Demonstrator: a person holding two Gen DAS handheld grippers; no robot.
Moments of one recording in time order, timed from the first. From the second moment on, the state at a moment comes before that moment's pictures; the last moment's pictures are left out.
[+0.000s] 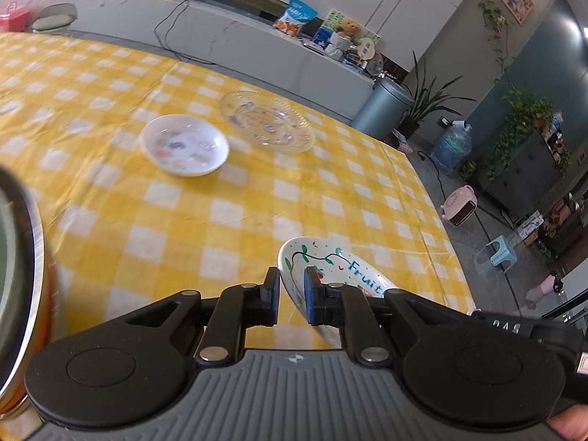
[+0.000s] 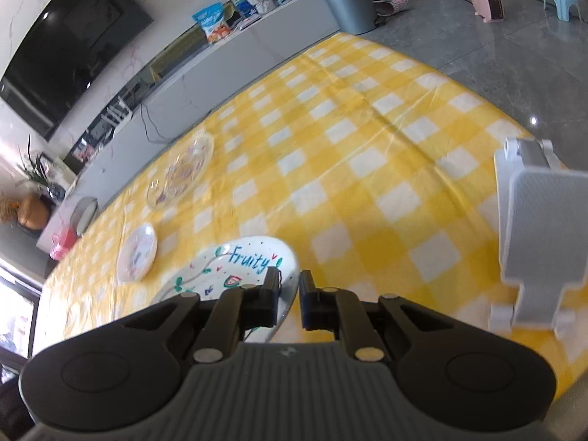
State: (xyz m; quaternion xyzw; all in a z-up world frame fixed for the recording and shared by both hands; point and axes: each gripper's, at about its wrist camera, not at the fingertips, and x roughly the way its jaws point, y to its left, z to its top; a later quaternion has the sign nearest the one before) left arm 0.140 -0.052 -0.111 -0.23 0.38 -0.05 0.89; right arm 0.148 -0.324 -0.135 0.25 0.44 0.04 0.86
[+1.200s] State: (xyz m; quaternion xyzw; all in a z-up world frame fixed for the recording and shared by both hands) left arm 0.102 -0.038 -0.148 -0.24 0.42 -0.03 0.87; right arm 0.128 -0.301 -0.151 0.20 0.54 0.03 0.81
